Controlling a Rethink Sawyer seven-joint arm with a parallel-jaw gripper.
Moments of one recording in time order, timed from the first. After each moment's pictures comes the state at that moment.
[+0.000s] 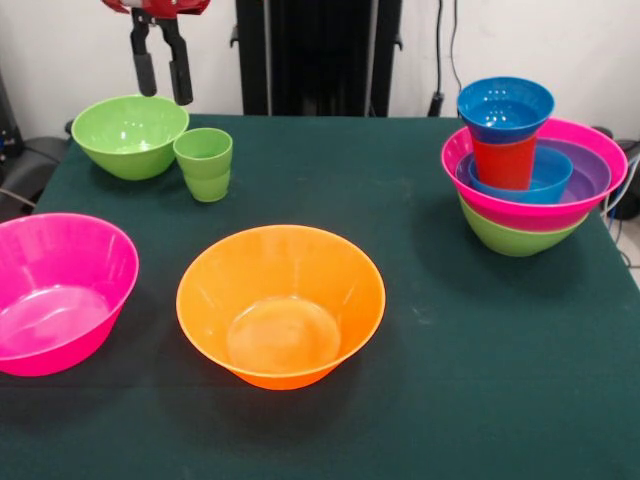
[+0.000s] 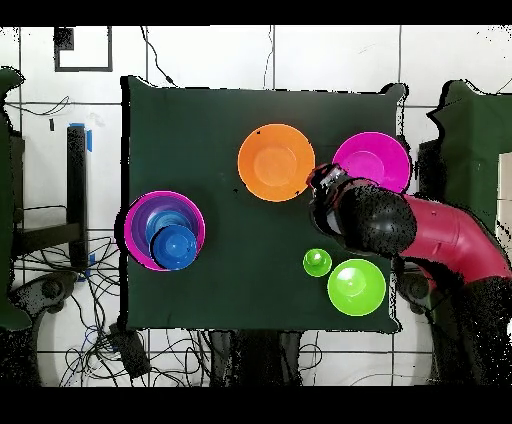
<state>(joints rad) -0.87 -0.93 0.54 1.80 -0.29 0.58 2.32</state>
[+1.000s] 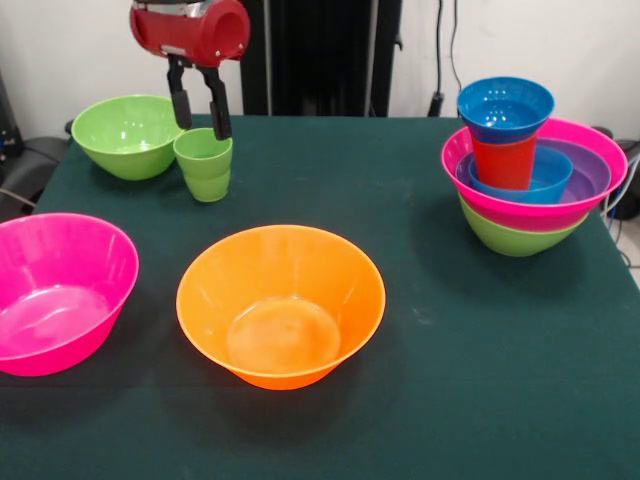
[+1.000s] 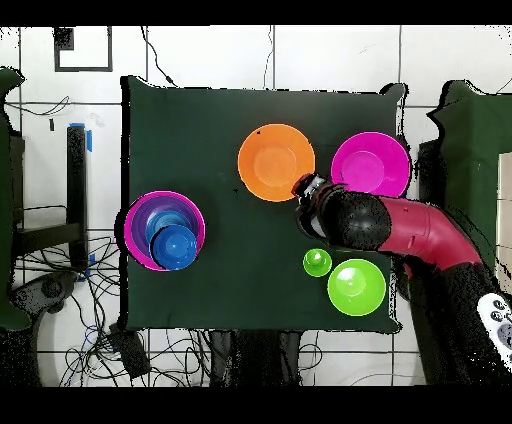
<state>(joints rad) -0.83 -0.85 0.51 1.80 -0.34 0.58 2.31</state>
